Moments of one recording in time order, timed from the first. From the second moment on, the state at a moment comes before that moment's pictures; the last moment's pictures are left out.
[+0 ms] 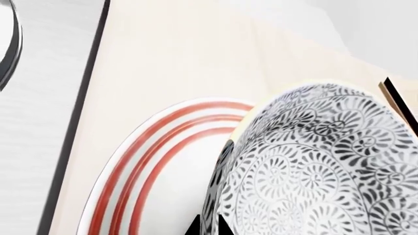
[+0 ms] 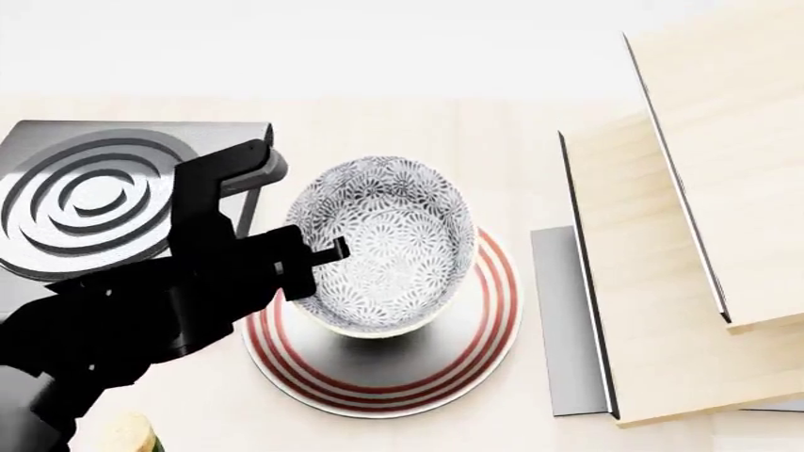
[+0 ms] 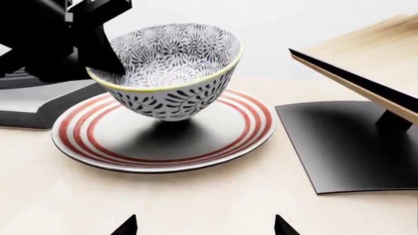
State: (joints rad) left arm -1.28 -0.01 0.80 -1.24 -1.22 -0.45 -0.09; right arm 0.10 0.29 -0.63 0.22 0.25 -0.32 0.44
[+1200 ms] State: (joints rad) left arm -1.31 0.00 1.32 -1.29 -1.74 -0.29 -0.06; right arm 0.11 0.29 -0.64 0.23 0.25 -0.34 0.45
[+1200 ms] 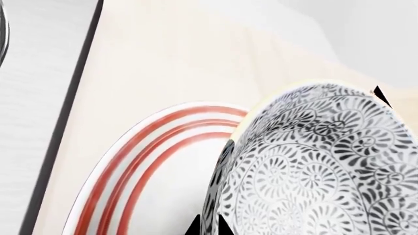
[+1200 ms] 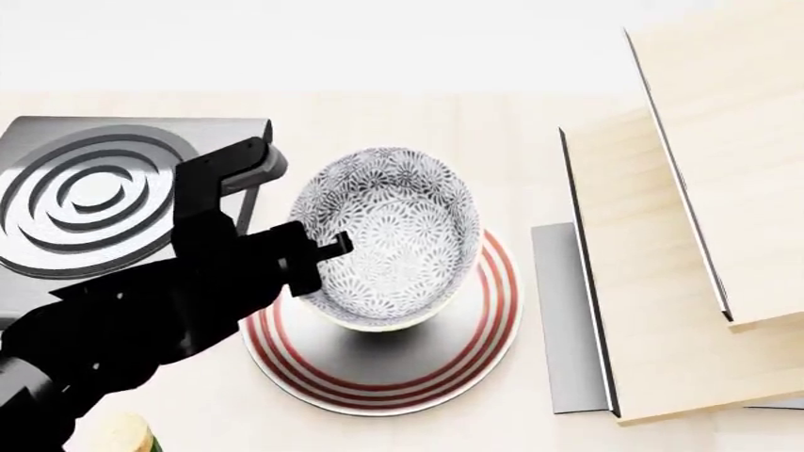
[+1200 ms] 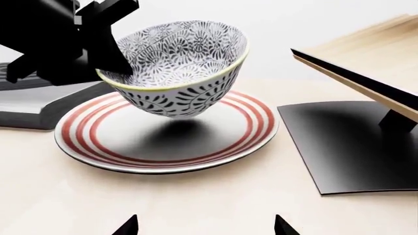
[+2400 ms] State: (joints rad) left arm -1.33 -0.07 1.45 -1.19 -1.79 -0.27 -0.13; right arm 0.11 0.28 -0.65 0.25 0.26 -0.35 0.45
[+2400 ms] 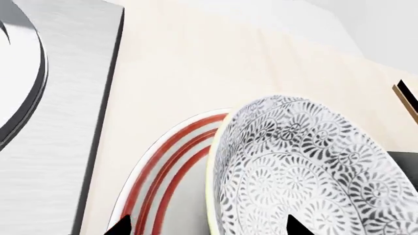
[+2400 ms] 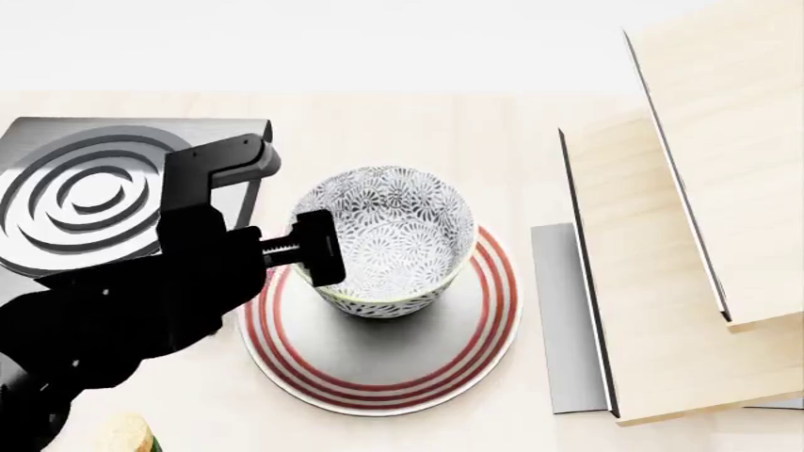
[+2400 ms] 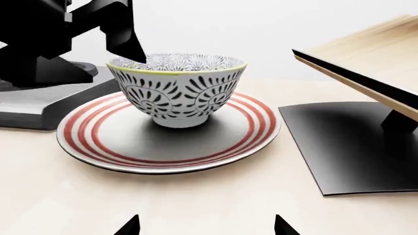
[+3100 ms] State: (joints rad) left arm -1.51 -0.67 1.41 -0.20 -1.67 -0.21 -0.60; right arm 0.12 0.29 -0.66 0.24 0.26 -0.34 0.46
